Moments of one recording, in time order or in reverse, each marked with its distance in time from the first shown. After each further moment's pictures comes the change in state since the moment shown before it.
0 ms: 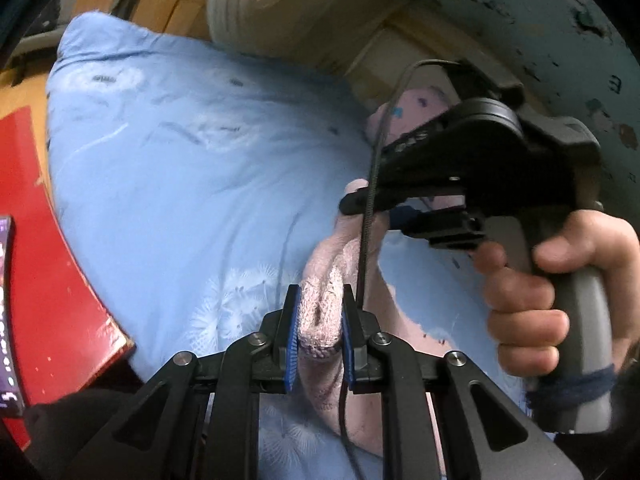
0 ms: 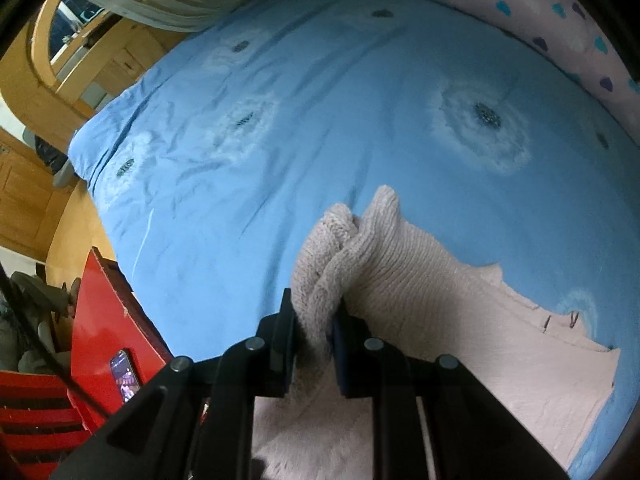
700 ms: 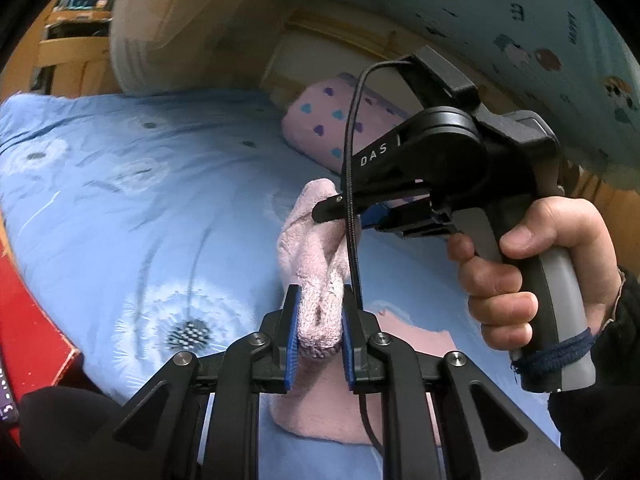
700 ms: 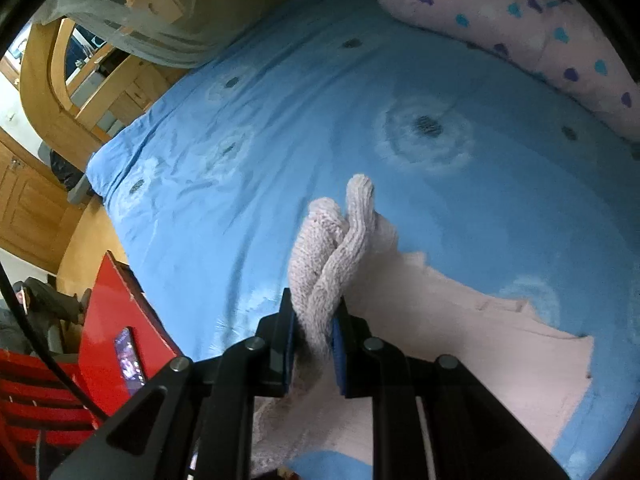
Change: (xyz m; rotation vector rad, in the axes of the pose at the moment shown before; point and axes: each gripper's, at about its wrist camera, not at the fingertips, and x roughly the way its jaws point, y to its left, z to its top) left arm -0.037 -0.102 -0.034 0.295 -0.018 -0.138; right arm -0.086 -0.078 -0.038 -0.003 -0.112 0.017
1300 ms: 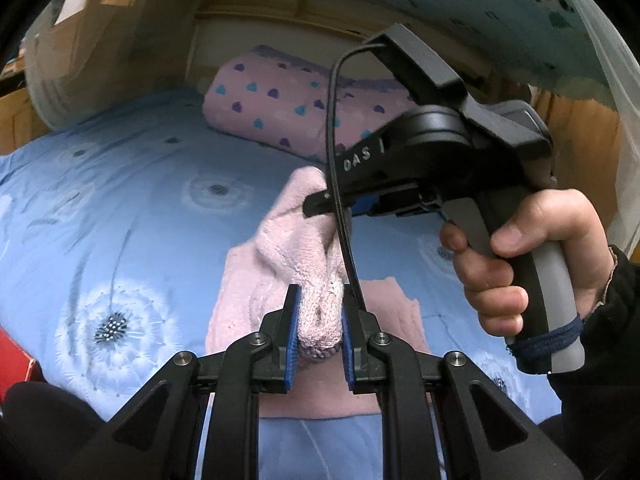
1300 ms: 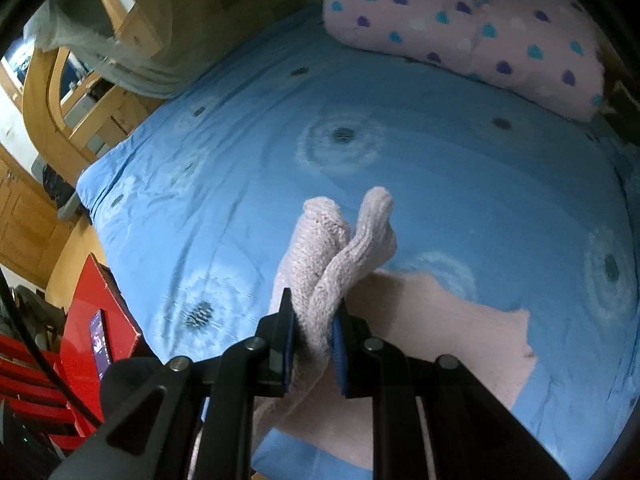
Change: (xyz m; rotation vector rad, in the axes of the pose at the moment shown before) left arm 0.017 -0.107 -0.031 0.240 0.113 -0.090; right arm -0.070 -0.115 -0.064 0.047 -0.107 -0.037
